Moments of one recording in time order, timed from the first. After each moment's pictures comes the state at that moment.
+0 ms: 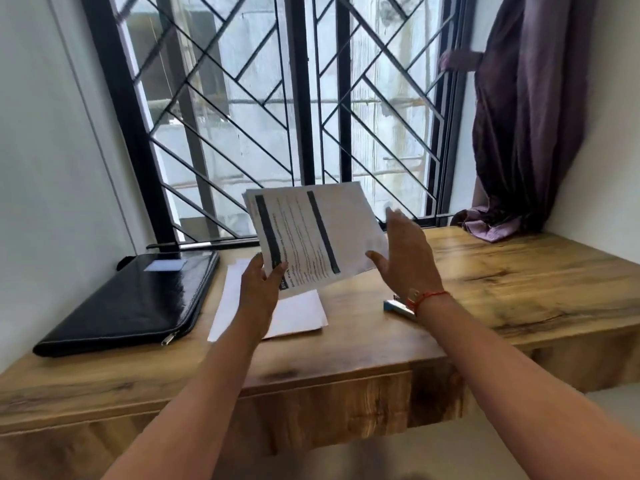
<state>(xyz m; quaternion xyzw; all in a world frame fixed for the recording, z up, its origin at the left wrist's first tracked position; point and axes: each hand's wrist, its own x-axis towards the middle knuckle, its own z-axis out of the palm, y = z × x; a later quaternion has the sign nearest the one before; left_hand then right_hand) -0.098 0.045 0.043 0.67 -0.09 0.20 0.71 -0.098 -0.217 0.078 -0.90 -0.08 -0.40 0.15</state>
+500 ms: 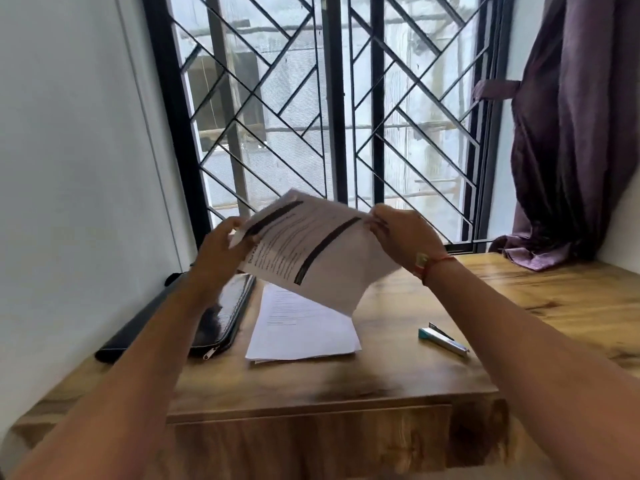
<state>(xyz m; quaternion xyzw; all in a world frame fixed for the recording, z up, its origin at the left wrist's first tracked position) -0.142 0.143 0.166 0.76 -0.12 0.28 0.58 -0.084 -0.170 0.174 -0.86 -0.21 -0.41 0.21</state>
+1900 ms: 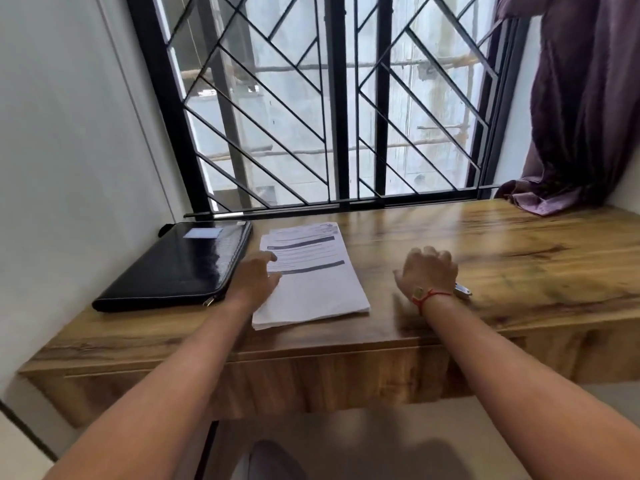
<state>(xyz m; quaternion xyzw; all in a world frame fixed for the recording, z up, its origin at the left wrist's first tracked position) -0.094 0.142 0.014 0.95 -0.04 0.23 0.22 -0.098 -0.171 0.021 -0.97 0.10 -0.20 0.07</state>
